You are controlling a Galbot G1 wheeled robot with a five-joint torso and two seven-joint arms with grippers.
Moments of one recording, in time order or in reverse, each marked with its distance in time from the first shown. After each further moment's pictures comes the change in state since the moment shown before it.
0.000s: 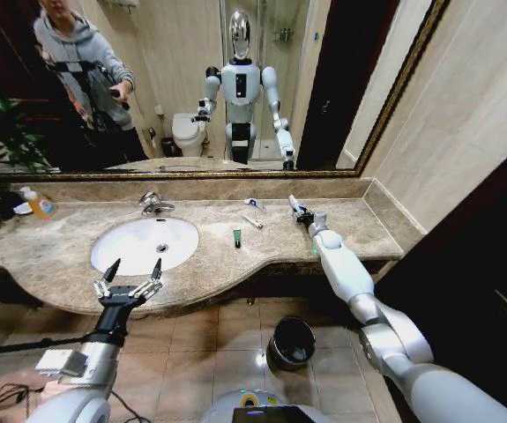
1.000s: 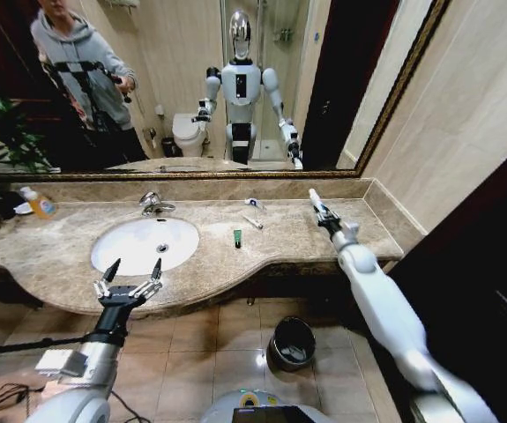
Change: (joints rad) left arm 0.000 0.000 0.000 0.000 0.000 0.000 0.000; right arm -0.586 -0.231 0.185 0.830 0.203 -0.076 0.114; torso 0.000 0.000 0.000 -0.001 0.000
